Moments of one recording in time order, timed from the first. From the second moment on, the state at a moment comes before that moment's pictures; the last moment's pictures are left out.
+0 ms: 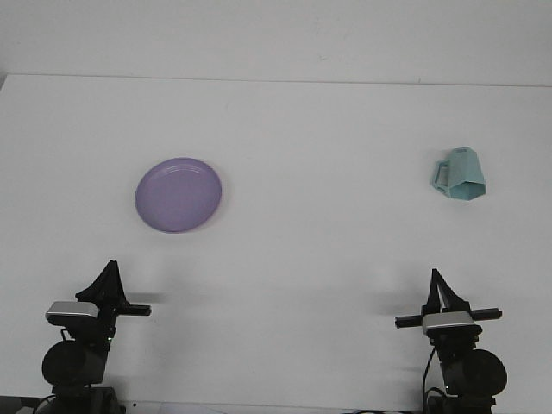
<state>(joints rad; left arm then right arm) 0.01 0.00 0.03 0.15 0.02 -0.02 -0.04 0.00 0.02 0.01 -0.11 -0.19</state>
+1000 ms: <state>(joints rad) 0.02 0.00 0.03 0.14 0.02 -0.02 -0.04 0.20 0.40 -0.06 -0.02 0.25</state>
